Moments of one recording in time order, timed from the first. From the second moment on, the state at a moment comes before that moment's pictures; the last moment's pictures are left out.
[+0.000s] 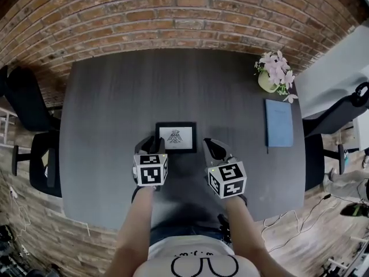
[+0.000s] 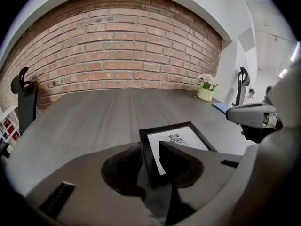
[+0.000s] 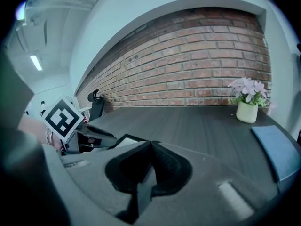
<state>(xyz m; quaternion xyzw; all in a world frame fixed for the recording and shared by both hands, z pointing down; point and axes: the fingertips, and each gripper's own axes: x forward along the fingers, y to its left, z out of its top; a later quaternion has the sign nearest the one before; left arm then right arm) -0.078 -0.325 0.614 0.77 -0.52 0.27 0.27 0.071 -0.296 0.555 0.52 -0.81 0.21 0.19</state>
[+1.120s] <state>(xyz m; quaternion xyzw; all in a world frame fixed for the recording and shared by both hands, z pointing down) -0.087 -0.335 0.637 0.72 -0.52 0.18 0.43 0.071 -0.300 0.565 0.52 -0.80 0.22 0.20</state>
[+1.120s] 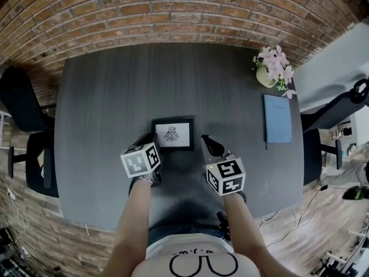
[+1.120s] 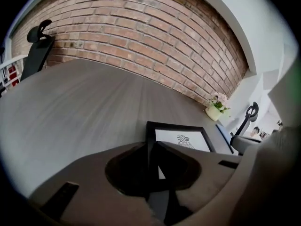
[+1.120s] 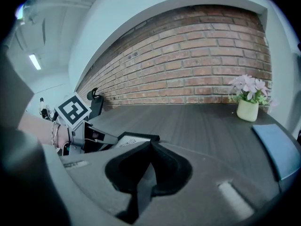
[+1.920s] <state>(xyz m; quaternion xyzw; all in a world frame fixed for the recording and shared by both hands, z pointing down) -0.087 -0.334 0.637 0.72 -0.49 0.16 0.46 0.046 -0.315 0.573 0.37 -0.81 0.44 0.10</state>
